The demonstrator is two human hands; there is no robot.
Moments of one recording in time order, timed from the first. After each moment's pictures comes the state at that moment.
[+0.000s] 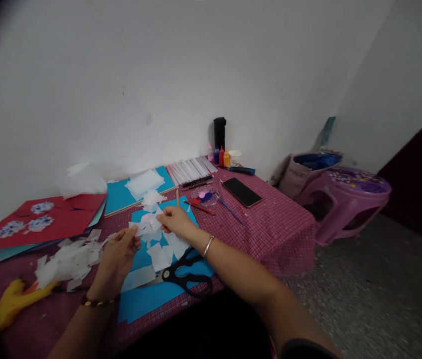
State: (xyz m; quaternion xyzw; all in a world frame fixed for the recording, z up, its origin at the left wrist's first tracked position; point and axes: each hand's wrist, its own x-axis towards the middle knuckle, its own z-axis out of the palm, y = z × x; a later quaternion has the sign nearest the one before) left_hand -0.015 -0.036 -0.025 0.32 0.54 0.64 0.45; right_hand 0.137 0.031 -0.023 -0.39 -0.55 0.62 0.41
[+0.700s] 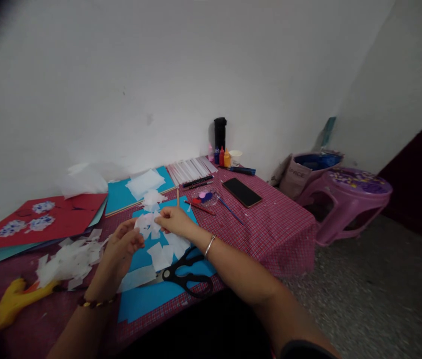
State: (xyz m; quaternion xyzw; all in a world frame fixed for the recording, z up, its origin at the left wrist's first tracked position) left_hand -0.014 -0.039 -0.015 0.38 0.51 0.62 0.47; right_hand 0.140 0.034 -0.026 -0.36 -0.63 0.58 0.38
